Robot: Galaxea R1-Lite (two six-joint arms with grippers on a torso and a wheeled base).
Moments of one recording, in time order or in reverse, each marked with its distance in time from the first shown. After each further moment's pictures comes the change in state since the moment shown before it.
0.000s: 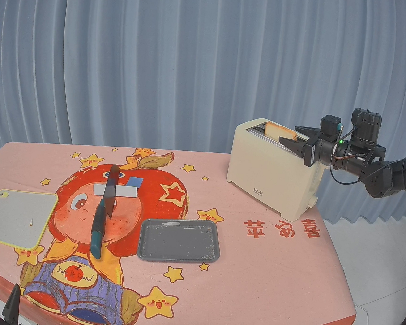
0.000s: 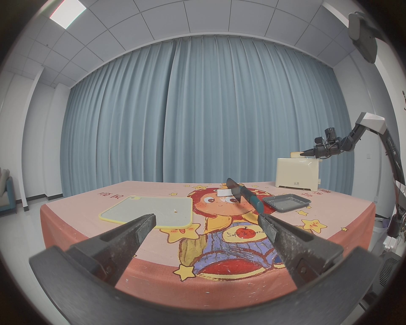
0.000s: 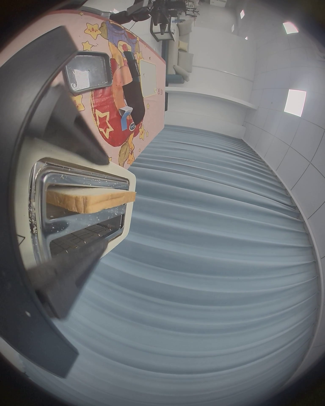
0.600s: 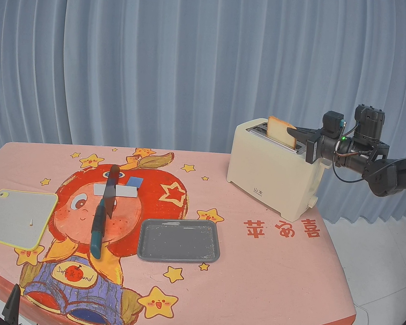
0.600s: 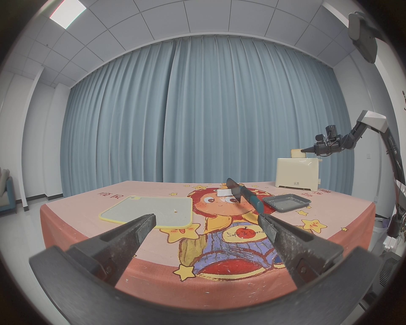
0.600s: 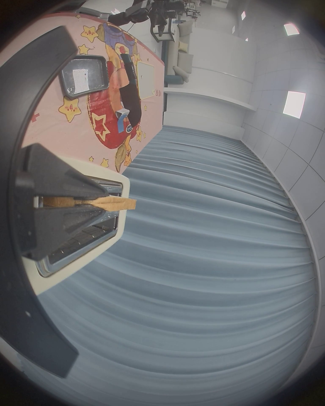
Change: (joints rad) left arm -0.001 0.000 0.000 0.000 0.000 0.000; right arm 0.011 -0.033 0.008 0.003 -0.001 0.005
